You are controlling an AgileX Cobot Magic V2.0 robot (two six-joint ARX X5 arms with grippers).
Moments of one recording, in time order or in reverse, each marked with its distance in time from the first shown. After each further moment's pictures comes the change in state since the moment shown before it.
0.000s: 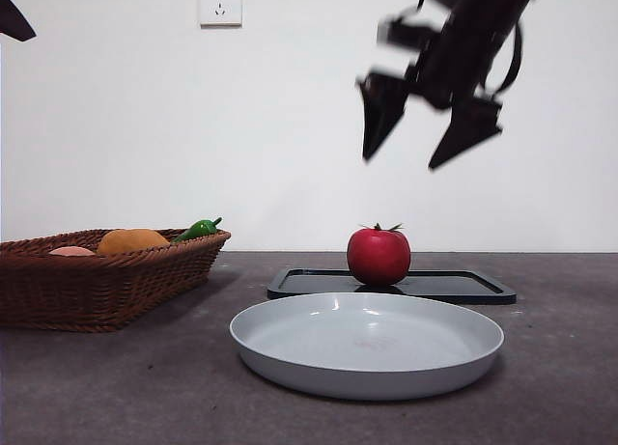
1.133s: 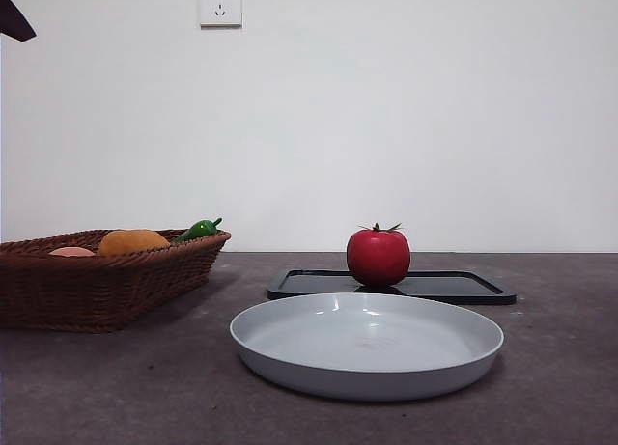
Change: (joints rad) left arm 0.000 0.000 0.000 0.000 0.000 0.000; right arm 0.063 -0.867 -0.385 -0.427 -0.199 0.007
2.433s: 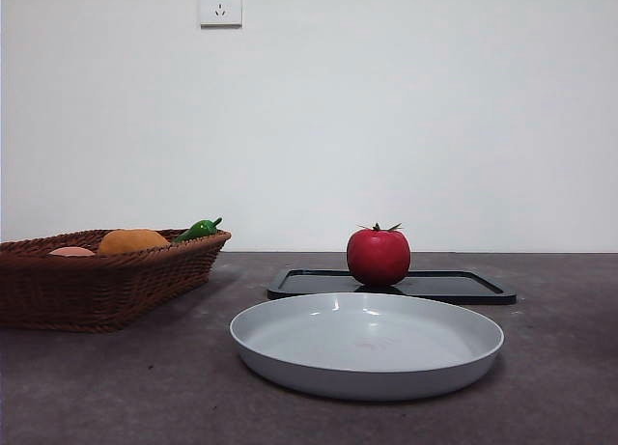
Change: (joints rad) left arm 0.000 0.000 0.000 0.000 0.000 0.000; right arm 0.041 -0.072 -0.207 0.184 -0.080 0.002
